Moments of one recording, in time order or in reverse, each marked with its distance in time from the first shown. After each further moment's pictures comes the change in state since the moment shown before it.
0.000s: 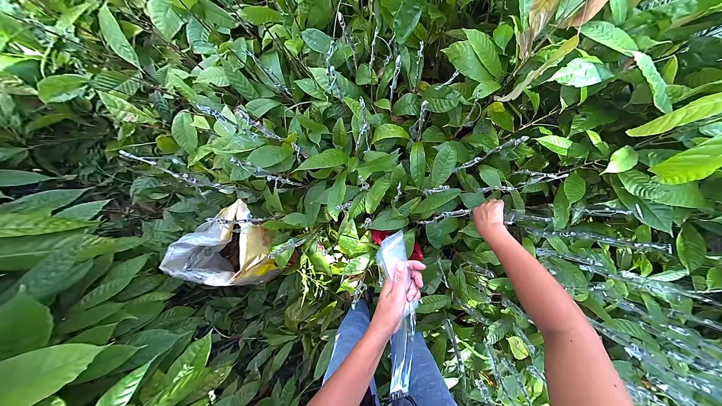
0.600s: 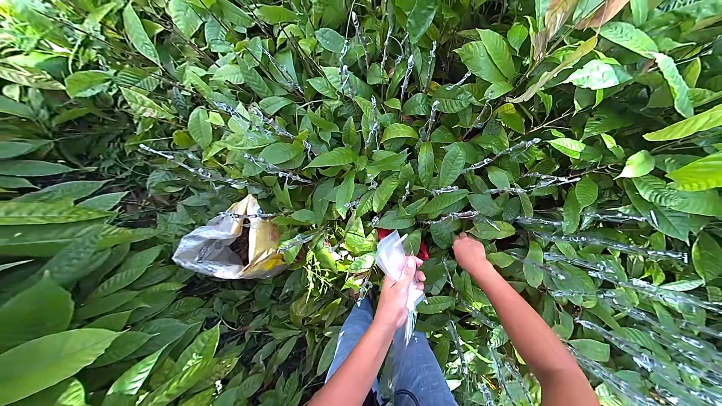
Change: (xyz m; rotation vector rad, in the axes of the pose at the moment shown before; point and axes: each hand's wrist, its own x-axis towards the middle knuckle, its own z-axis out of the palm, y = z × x) left_hand 0.005 0.009 0.007 -0.051 0.301 -0.117; right_hand -0.035 -0.053 0.053 0.310 -0.102 -0.216
